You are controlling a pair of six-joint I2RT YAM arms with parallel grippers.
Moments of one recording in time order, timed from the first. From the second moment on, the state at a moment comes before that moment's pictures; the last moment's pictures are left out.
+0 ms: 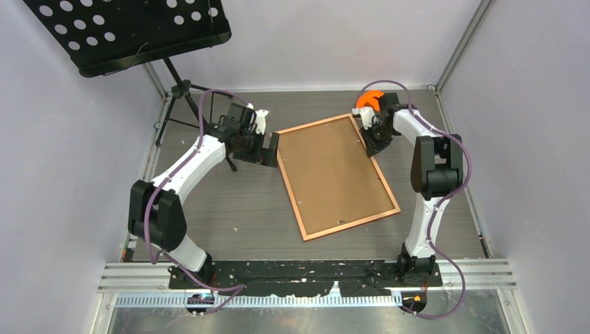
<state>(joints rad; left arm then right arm) -0.39 1.59 1.30 -0.70 0.23 -0.13 0.07 2.06 1.56 -0.77 -0.25 -0.56</state>
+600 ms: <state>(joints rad) -0.38 1.59 1.30 -0.71 0.22 -0.10 0.19 2.08 1.62 -0.84 -0.14 -0.74</state>
